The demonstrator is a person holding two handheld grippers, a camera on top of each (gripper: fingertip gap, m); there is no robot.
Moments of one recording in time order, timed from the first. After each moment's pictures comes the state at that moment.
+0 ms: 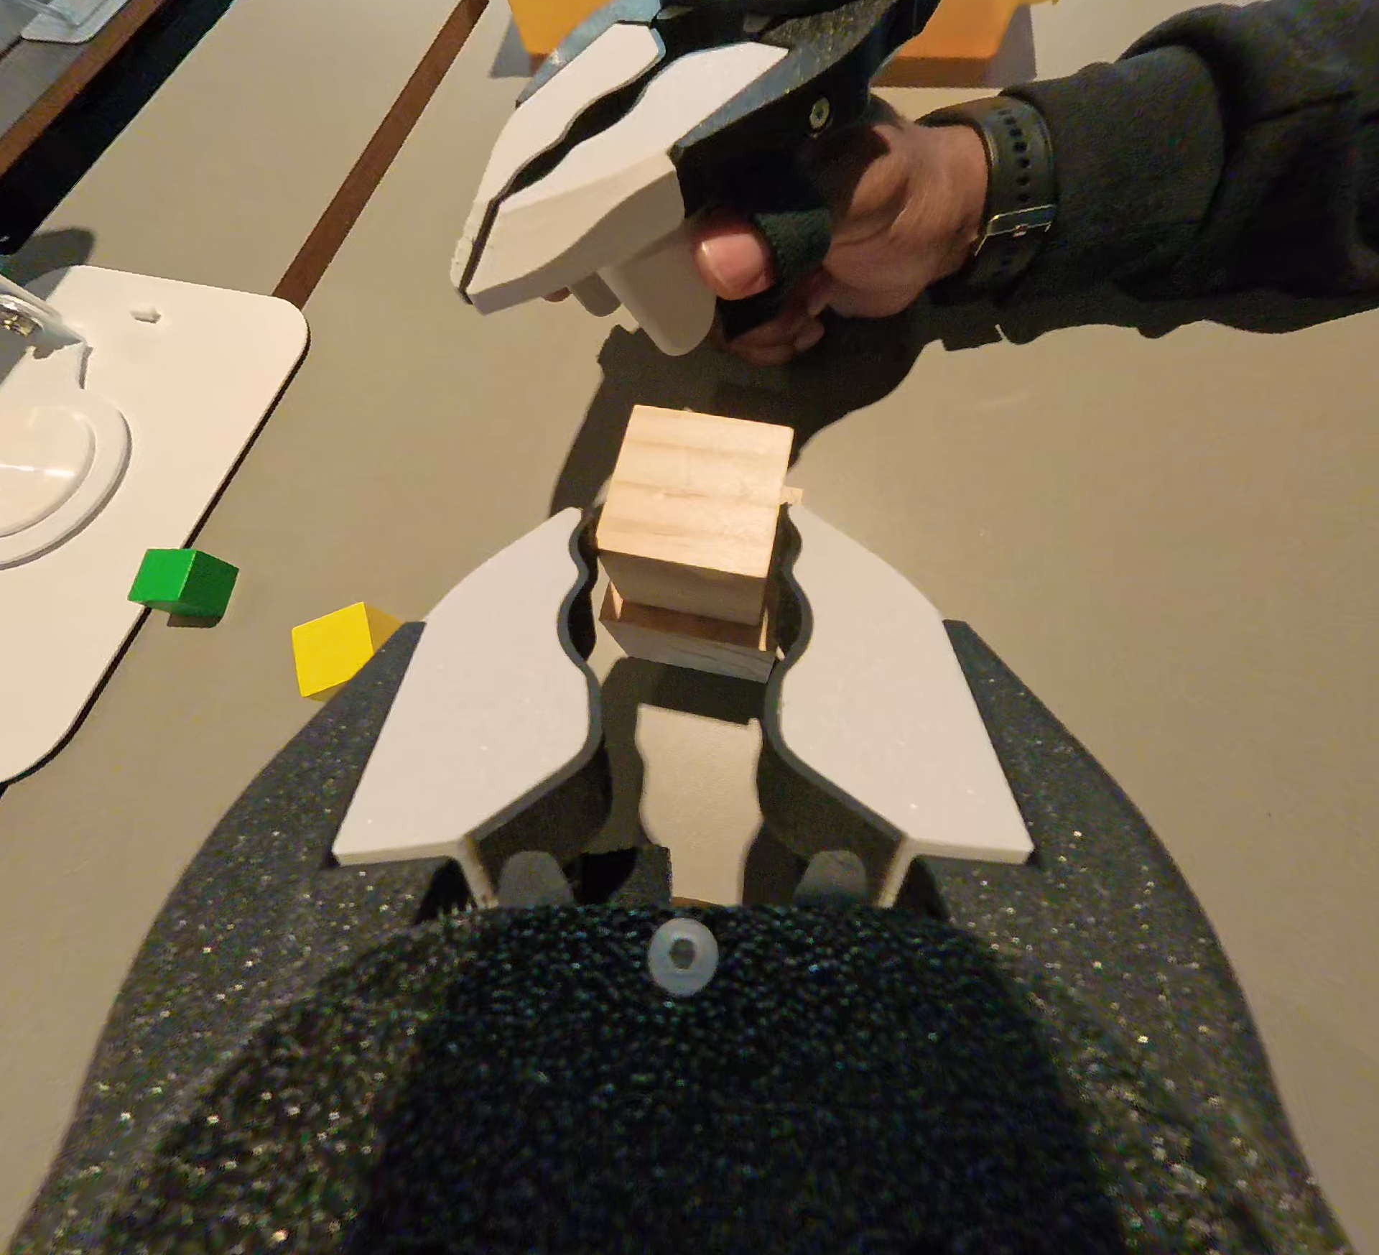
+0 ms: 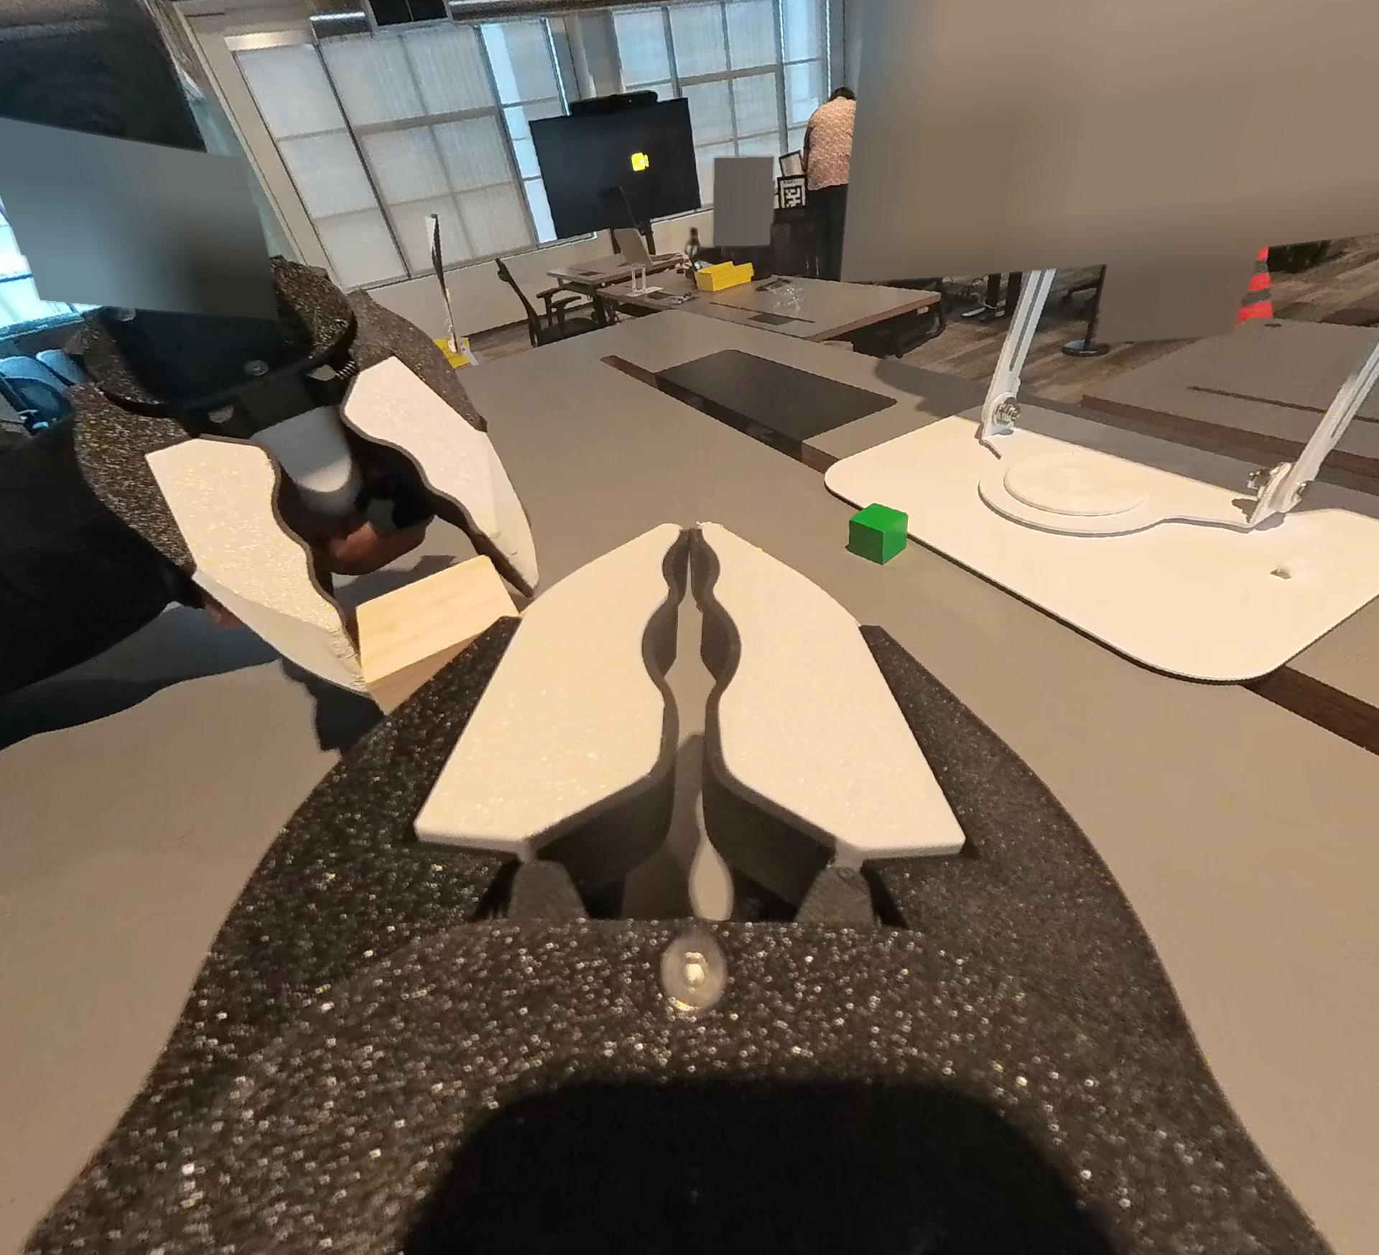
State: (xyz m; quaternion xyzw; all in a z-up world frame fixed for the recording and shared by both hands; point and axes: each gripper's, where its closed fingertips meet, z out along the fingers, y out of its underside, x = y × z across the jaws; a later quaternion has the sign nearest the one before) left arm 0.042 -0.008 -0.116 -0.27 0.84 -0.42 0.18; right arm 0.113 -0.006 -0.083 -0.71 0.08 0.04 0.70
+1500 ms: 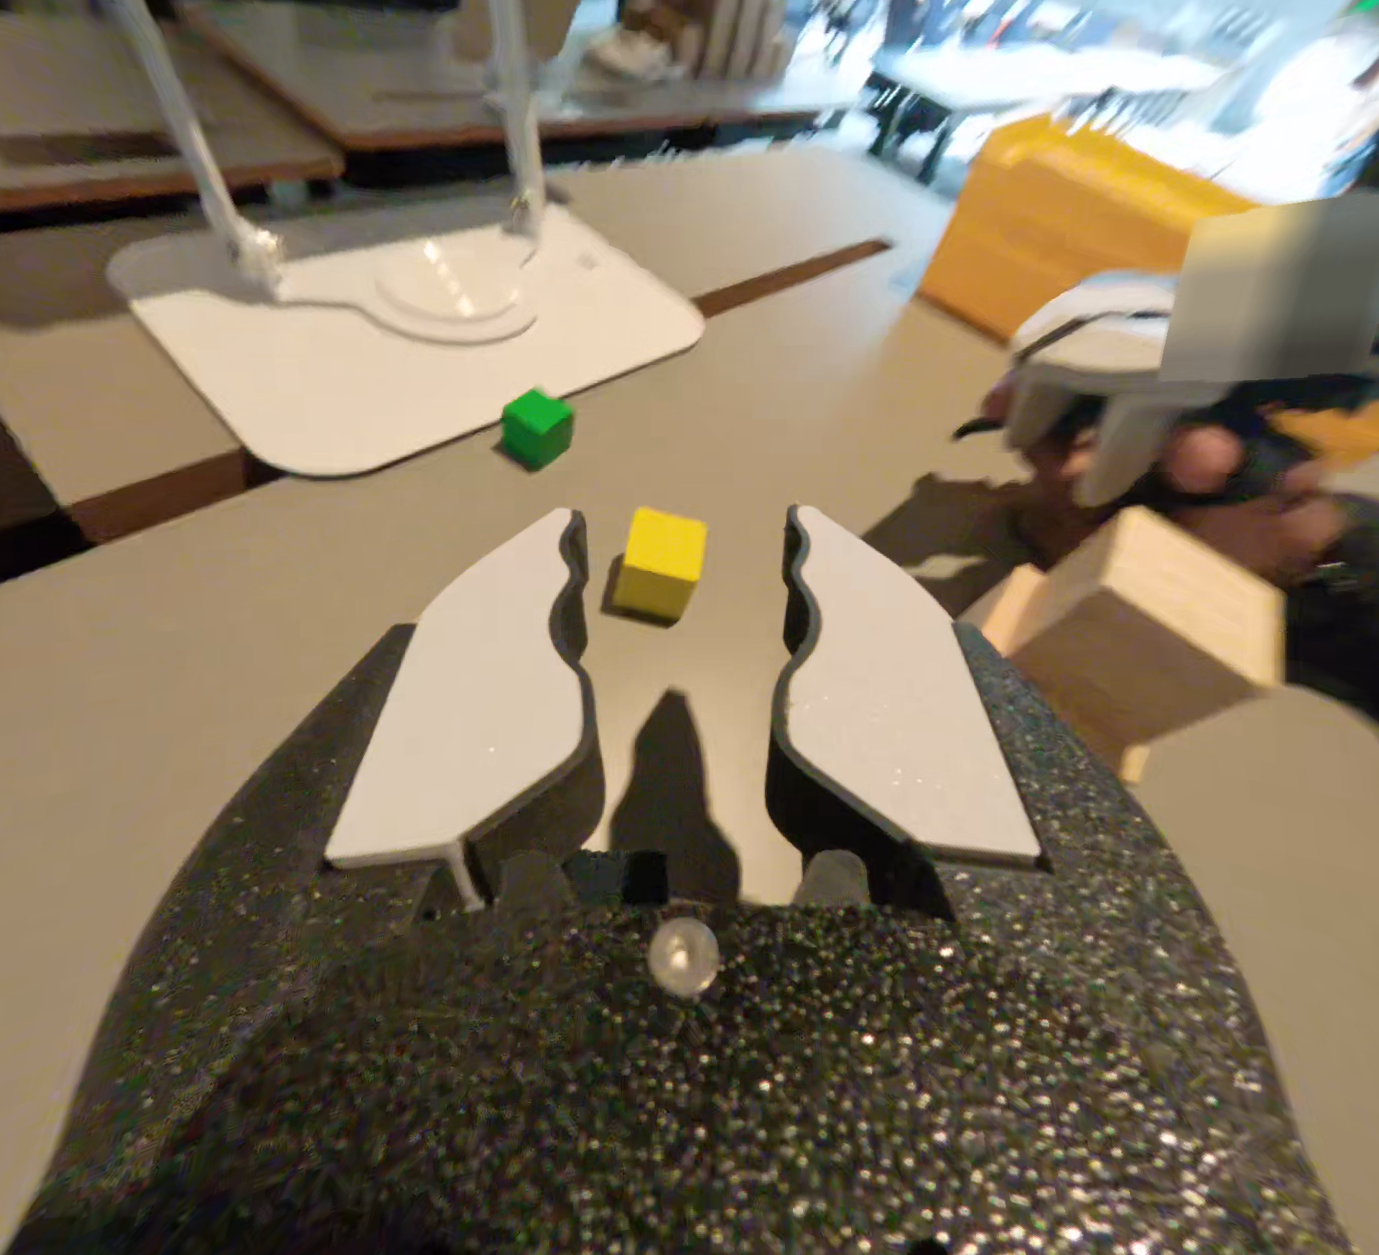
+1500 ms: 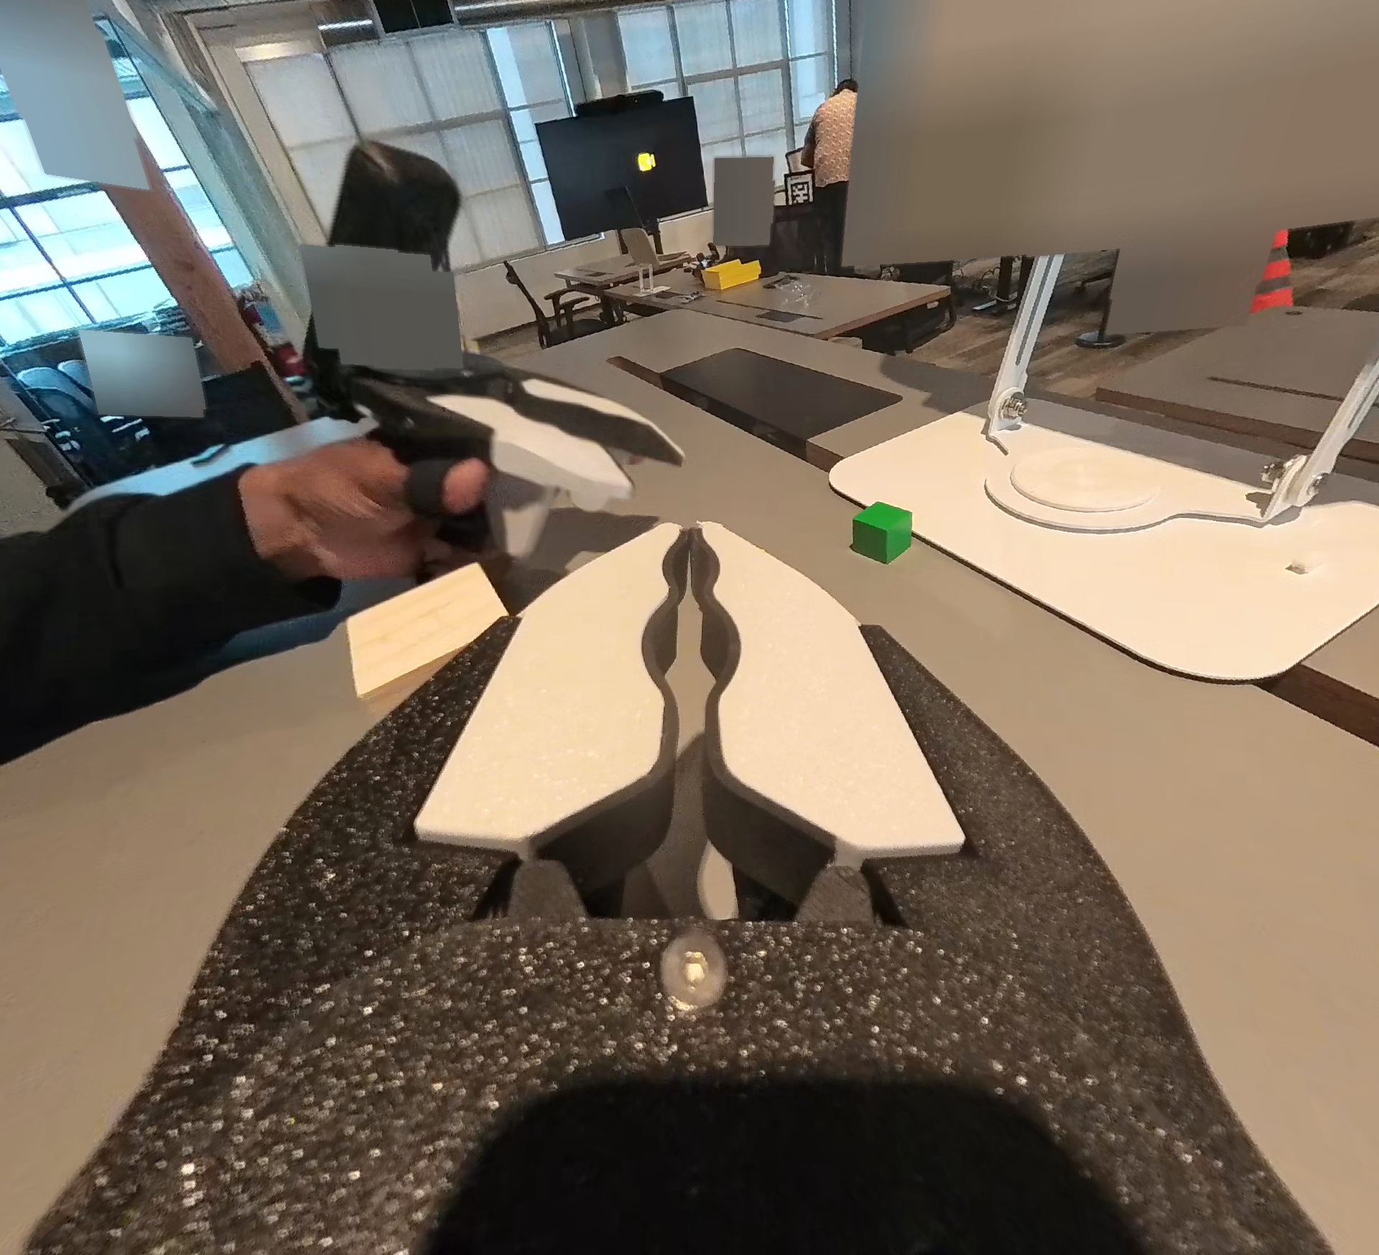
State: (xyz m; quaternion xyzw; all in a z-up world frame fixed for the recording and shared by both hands) left arm 0.105 0.094 -0.122 -0.50 0.64 -0.53 0.23; right arm 0.114 -0.004 -0.083 -0.71 0.08 0.05 0.70
